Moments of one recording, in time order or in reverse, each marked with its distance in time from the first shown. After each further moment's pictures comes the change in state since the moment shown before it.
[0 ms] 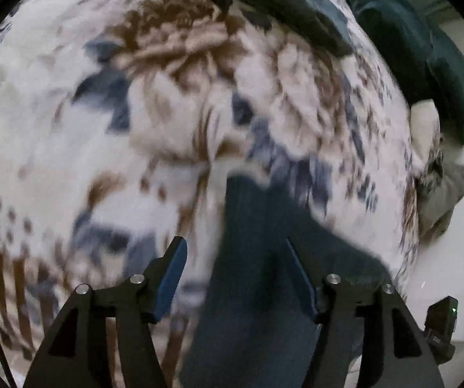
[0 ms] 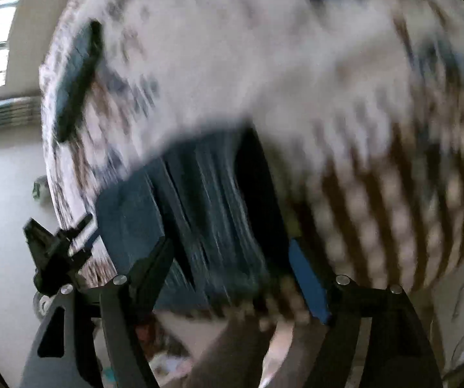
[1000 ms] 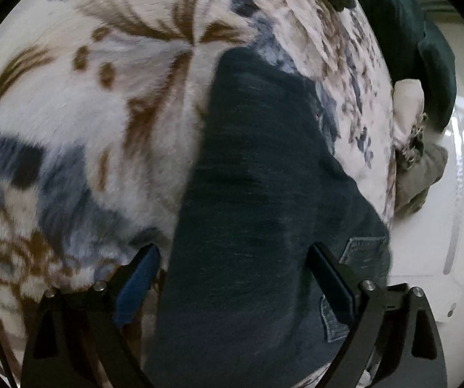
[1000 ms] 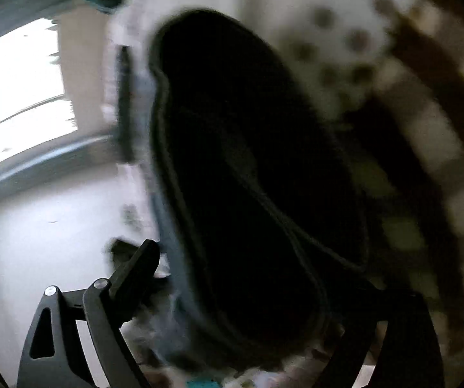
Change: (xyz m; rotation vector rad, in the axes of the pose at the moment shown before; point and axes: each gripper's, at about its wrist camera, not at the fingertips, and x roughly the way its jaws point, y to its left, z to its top) left arm 0.064 0.015 -0.026 -0.033 0.156 -0.206; right arm 0.088 -0.035 -0.034 0.087 -0.111 0.541
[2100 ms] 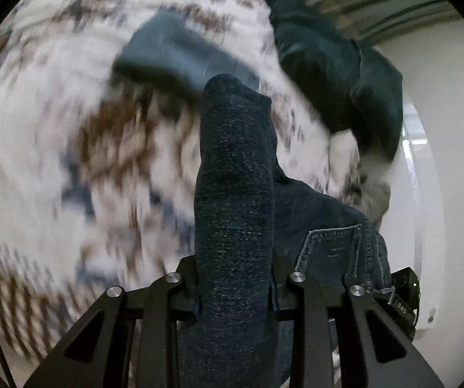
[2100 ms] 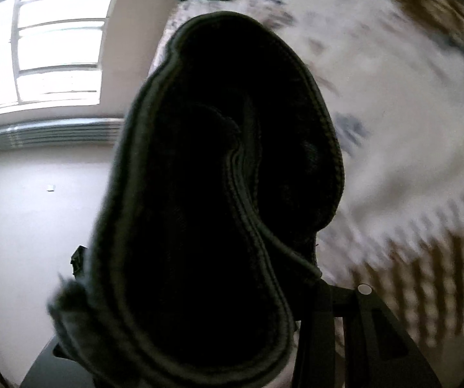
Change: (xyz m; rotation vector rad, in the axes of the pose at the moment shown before) left arm -0.192 -0.116 0.072 0.139 -0.264 -0.041; right arm 0.014 0.230 -0.004 -0.218 -0.060 -0.058
